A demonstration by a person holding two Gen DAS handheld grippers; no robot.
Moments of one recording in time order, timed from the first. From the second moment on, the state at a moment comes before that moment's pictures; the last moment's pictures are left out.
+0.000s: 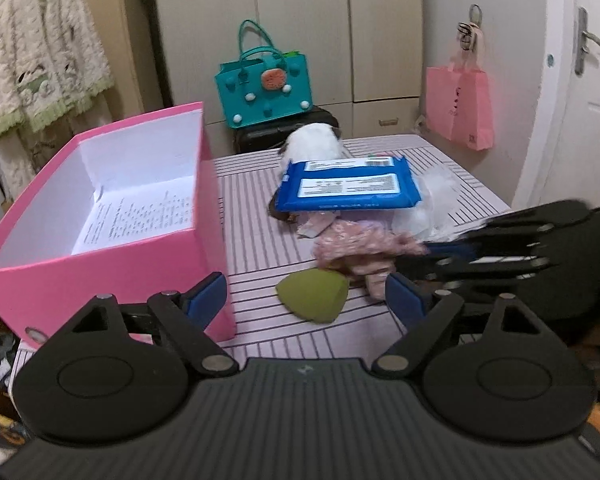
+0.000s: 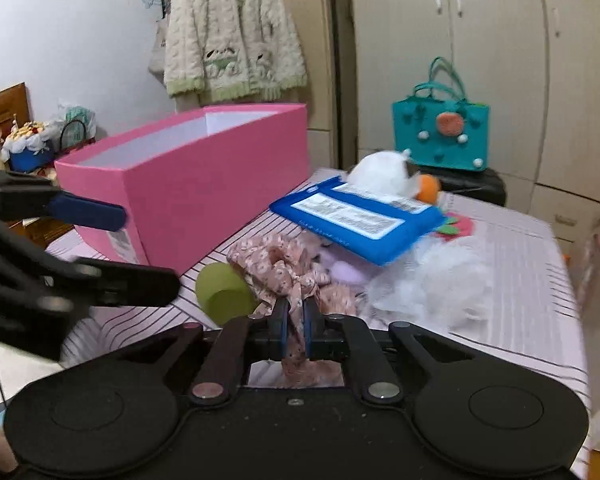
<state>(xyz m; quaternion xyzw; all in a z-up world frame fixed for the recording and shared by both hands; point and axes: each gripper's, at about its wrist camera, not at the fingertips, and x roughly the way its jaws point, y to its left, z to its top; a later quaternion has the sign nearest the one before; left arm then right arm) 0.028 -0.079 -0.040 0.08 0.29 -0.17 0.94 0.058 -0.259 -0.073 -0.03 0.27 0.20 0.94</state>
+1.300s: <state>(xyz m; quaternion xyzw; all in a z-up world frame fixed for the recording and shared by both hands) 0.066 -0.099 -0.089 0.09 0.35 -0.13 0.92 0.062 -0.292 -0.099 0.08 0.32 0.12 0.94</state>
